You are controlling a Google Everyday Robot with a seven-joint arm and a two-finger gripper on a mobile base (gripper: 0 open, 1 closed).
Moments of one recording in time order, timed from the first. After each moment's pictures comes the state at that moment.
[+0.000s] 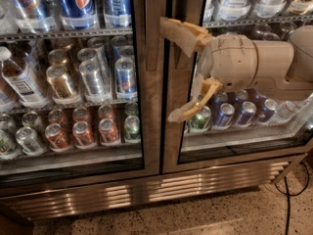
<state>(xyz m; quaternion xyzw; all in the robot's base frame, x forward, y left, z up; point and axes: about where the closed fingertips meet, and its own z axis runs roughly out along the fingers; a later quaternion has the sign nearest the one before) 0.433 -0.009 1.023 -0.58 0.36 0.42 0.60</state>
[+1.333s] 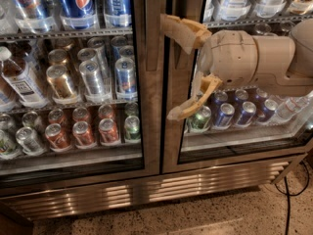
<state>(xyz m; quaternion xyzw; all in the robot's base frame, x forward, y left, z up) 0.432 -0.007 1.028 -0.59 0.36 0.41 0.59</state>
